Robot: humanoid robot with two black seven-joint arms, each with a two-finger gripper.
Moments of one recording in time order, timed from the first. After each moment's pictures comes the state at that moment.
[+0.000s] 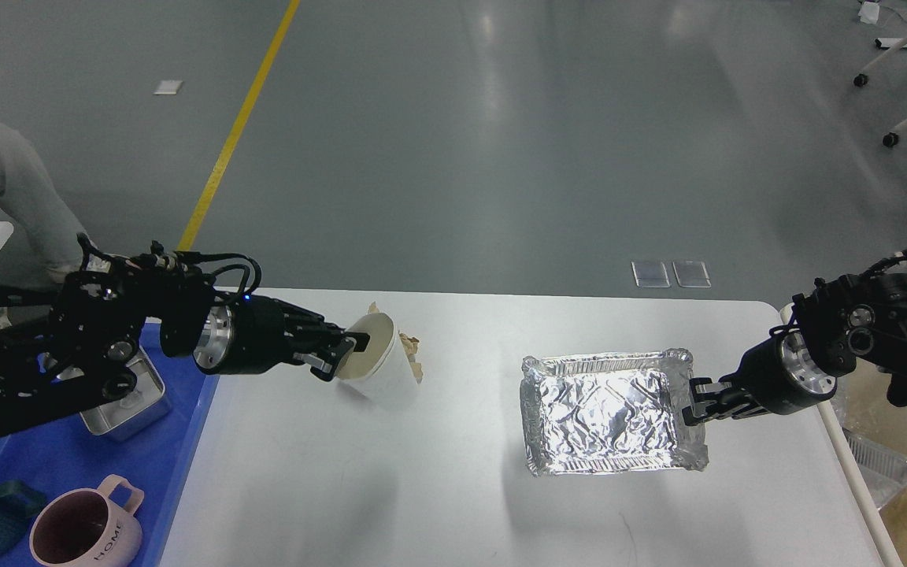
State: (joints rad) left arm -1.28 0.74 0.08 -1.57 1.40 -0.29 -0.14; right arm 1.07 -0.74 -0.07 1.20 -1.00 0.75 0.01
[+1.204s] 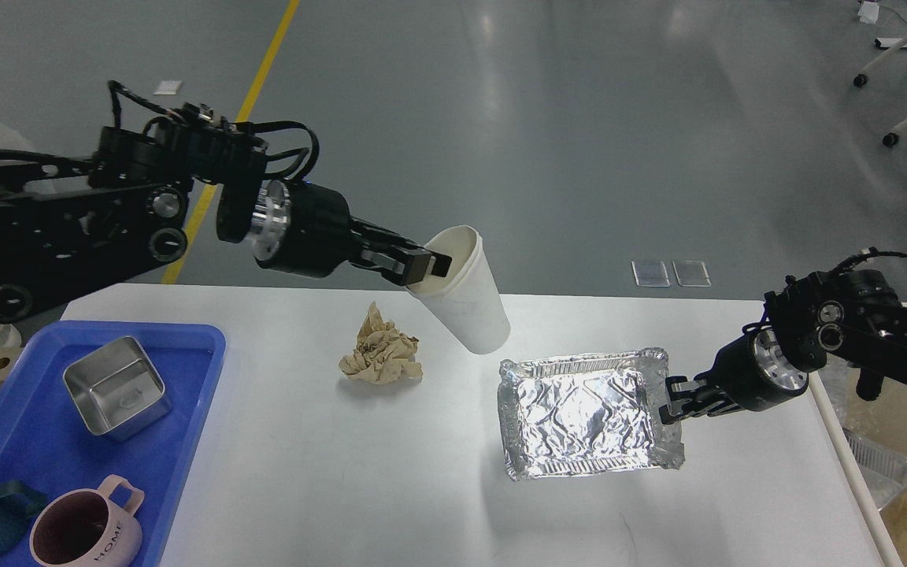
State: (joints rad) left arm -1.41 0.48 -0.03 -1.34 1.22 -0.52 -0.21; right arm 1.09 -0.66 -0.07 1.18 -0.99 0.75 0.01
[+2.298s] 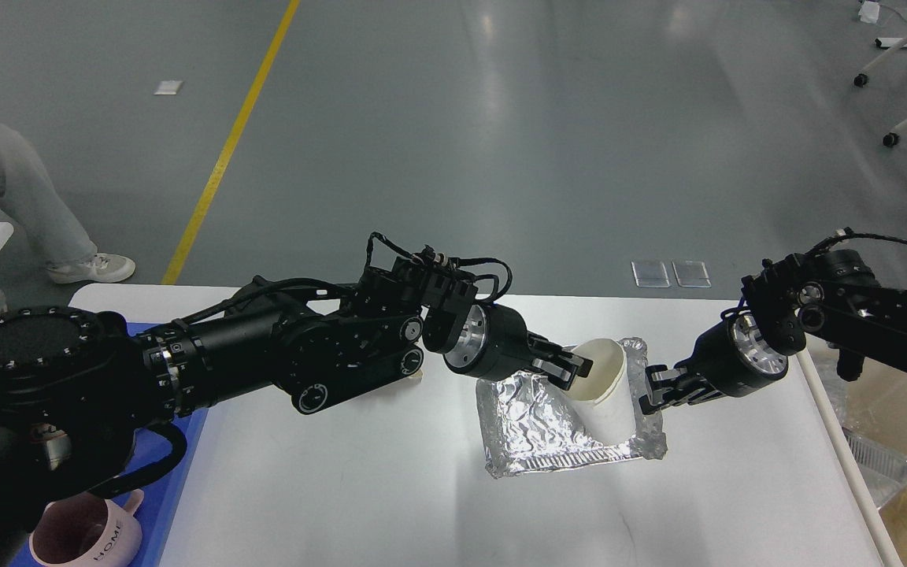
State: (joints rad) left arm -1.20 -0.10 -0.03 -0.89 1.33 -0.40 -0.21; right arm 1.14 -0.63 -0.07 1.18 -0.98 0.79 0.01
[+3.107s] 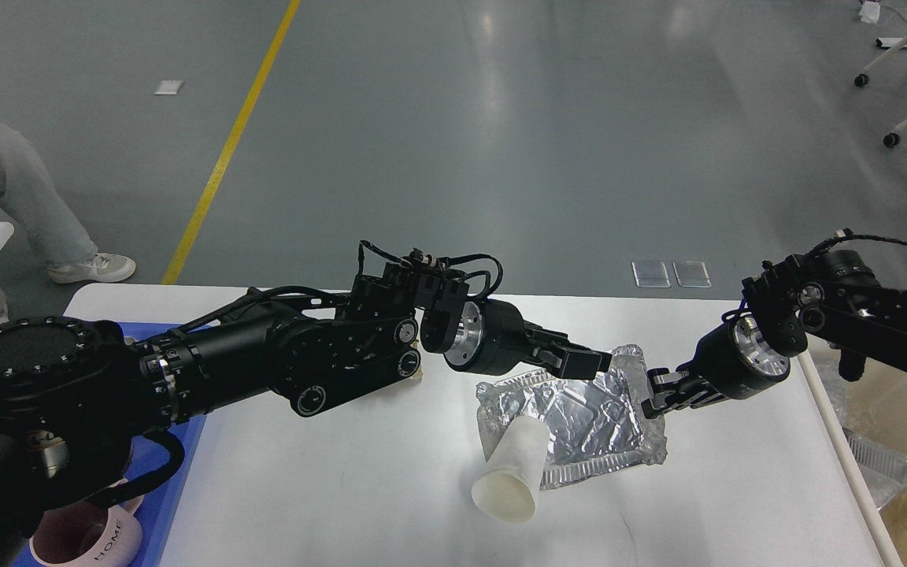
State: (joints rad) left arm -1.18 -0.08 -0.04 -0.89 1.28 -0.33 -0.20; right arm 1.14 -0.63 -0.08 1.18 -0.97 0.81 0.01
